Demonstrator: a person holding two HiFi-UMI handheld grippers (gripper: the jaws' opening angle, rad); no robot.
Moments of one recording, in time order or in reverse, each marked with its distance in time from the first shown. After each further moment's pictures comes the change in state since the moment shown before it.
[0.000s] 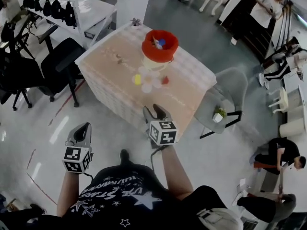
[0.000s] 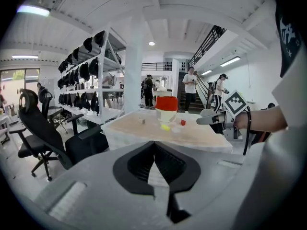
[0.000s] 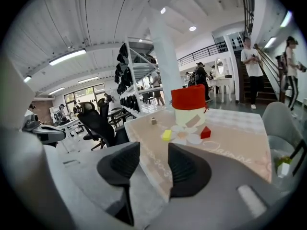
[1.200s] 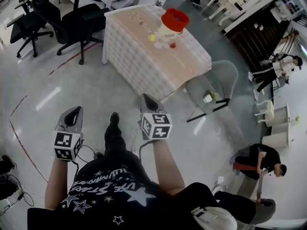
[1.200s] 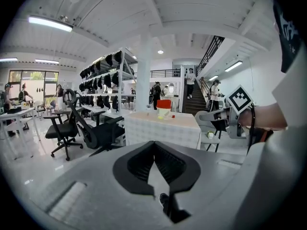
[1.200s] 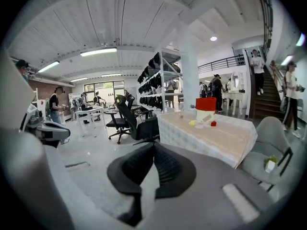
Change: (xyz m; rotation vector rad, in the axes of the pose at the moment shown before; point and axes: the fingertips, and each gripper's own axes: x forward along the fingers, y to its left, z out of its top) left arm -0.297 -0.090 -0.148 -0.055 -0.072 0.129; right arm -0.241 0.172 -0.129 -0.194 -0.042 0.103
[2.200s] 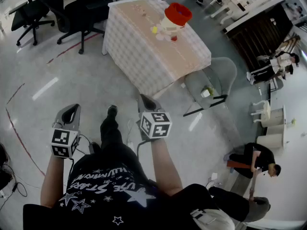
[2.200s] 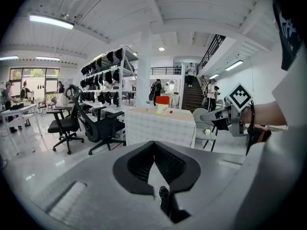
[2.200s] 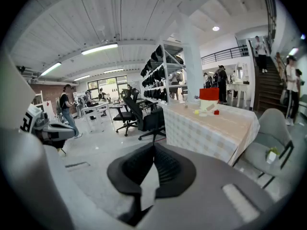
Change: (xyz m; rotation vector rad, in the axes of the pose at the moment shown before) left arm -0.041 -0.018 -0.029 -0.015 0.040 -0.003; right arm -0.038 0.025 -0.035 0.021 0.089 0.064
